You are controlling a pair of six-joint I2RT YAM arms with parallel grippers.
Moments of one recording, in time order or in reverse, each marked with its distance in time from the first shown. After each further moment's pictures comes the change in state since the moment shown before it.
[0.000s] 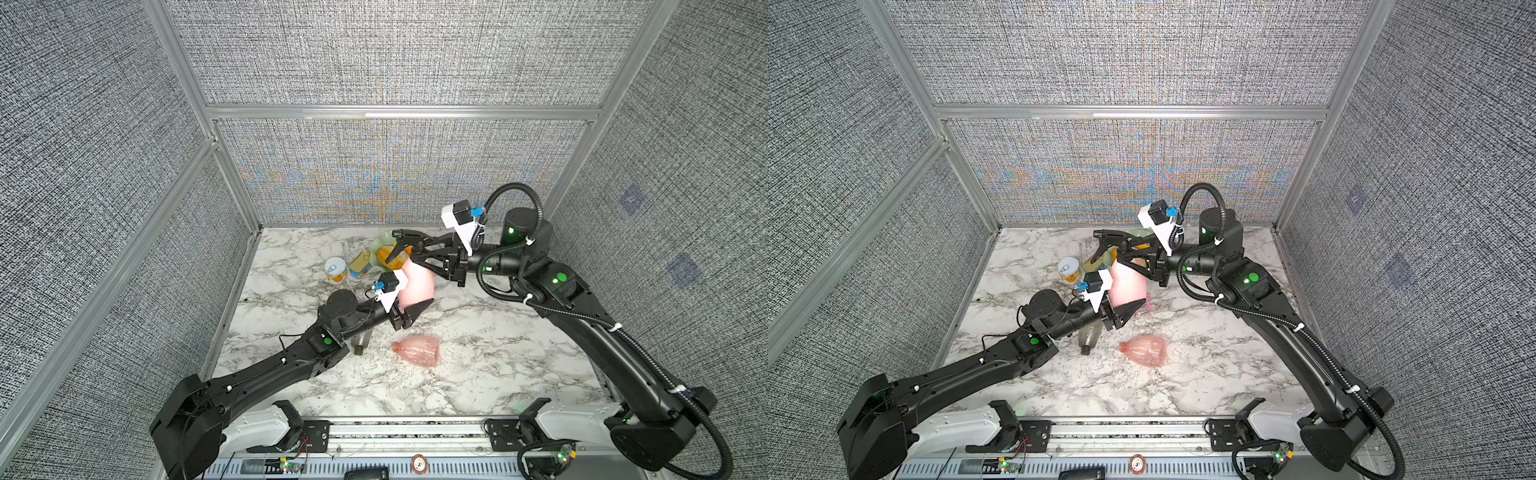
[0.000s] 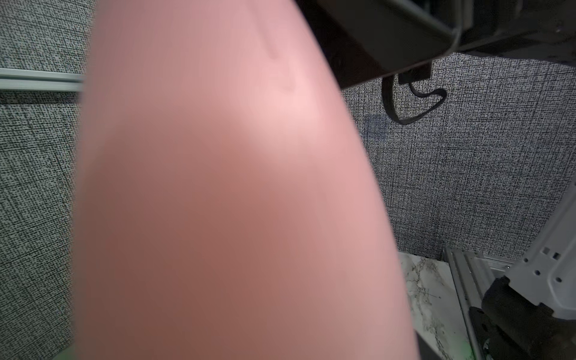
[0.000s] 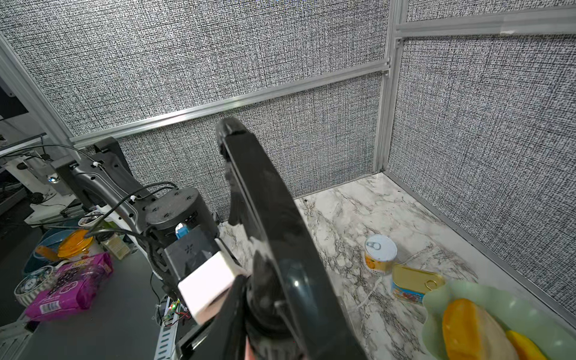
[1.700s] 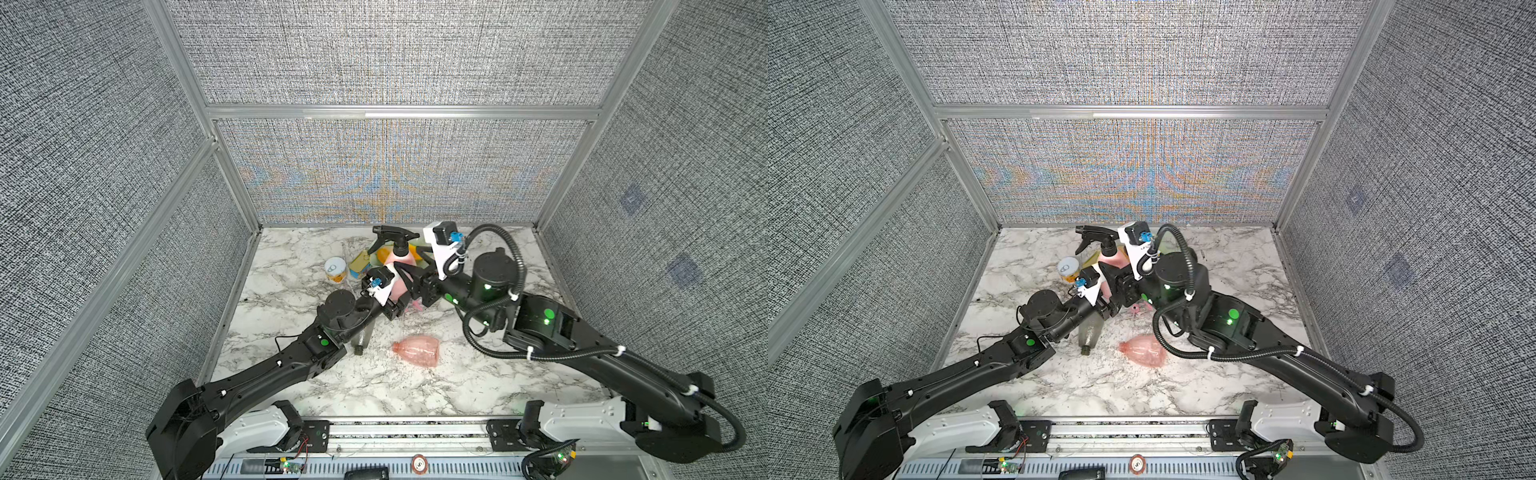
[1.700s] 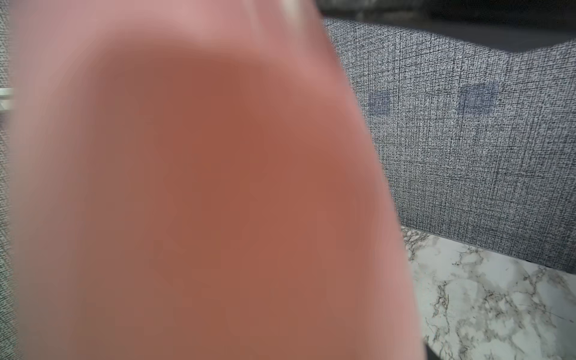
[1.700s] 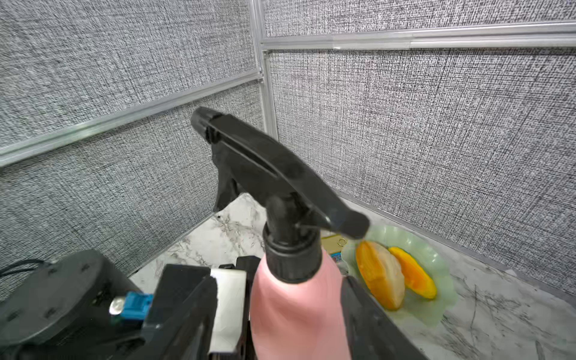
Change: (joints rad) left arm 0.000 -0.030 -0.004 -0.055 -0.257 0.124; right arm 0.451 -0.089 -0.007 -0.078 1.033 0.076
